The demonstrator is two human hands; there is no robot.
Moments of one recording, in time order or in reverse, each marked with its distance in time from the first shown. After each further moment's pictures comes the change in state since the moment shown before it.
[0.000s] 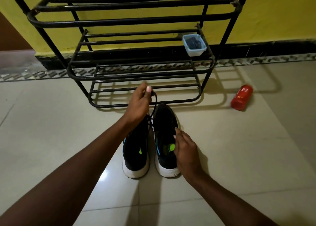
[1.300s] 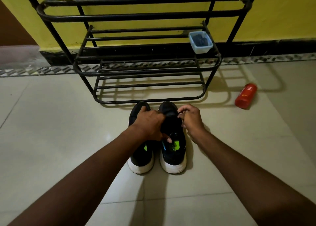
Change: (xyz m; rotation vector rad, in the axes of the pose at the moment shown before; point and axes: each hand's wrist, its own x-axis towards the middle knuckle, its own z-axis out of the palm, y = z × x) left_hand -0.022 -0.037 0.014 1.286 -0.589 0.167; right_hand 0.102 -0.020 -0.013 0.678 -0.180 0.693
